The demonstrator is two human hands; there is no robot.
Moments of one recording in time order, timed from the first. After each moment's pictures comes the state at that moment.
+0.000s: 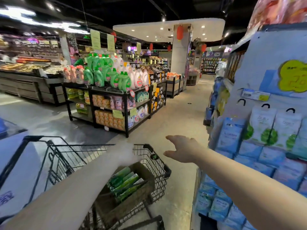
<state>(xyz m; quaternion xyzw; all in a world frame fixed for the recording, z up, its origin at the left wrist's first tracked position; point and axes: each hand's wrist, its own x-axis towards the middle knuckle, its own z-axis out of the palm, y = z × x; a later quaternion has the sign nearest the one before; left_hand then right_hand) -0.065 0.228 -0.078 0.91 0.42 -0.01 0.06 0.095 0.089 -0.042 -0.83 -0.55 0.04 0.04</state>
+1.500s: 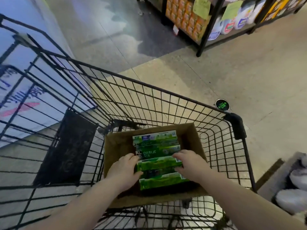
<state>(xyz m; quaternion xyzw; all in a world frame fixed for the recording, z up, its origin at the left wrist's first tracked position) -0.001 0.534 -0.464 0.71 0.60 -0.14 0.34 0.226 0.536 -0.467 -0.62 -0.71 0.32 -0.14</state>
